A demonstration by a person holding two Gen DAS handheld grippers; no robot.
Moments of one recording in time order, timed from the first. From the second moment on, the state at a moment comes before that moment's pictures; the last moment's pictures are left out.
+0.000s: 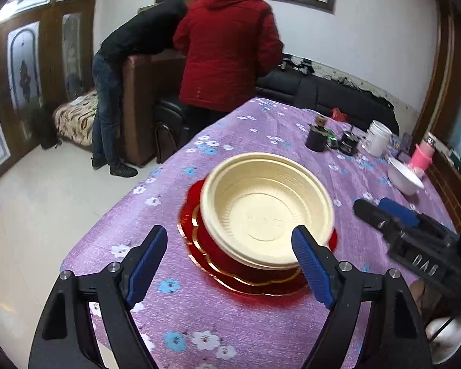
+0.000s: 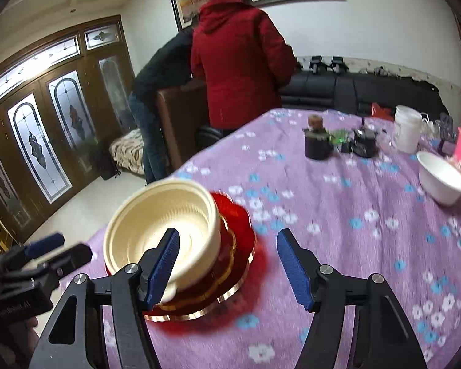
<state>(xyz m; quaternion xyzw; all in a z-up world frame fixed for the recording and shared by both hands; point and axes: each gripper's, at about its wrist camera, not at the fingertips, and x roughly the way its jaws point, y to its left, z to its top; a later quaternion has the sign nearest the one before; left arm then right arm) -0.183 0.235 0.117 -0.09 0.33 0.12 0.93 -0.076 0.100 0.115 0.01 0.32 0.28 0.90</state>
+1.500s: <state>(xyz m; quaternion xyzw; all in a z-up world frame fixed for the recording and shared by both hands) -0.144 0.100 0.098 0.04 0.39 0.05 0.92 -0.065 -0.018 0.072 0.09 0.38 0.24 0.89</state>
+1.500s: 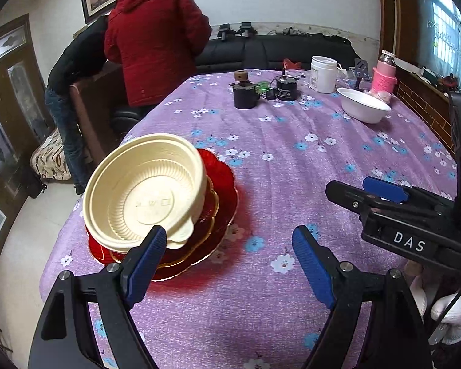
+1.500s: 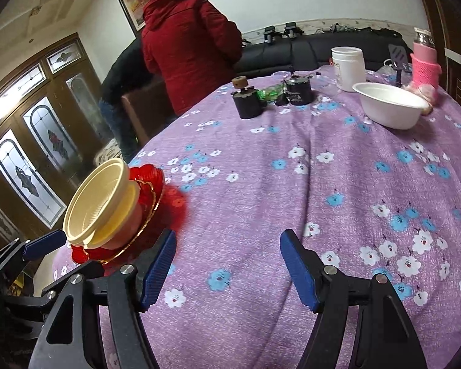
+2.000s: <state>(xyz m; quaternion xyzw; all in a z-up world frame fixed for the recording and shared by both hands) -0.153 0.091 0.097 0.04 0.39 0.02 0.92 -0.081 -0.048 0.059 0.11 0.39 0.20 0.89</state>
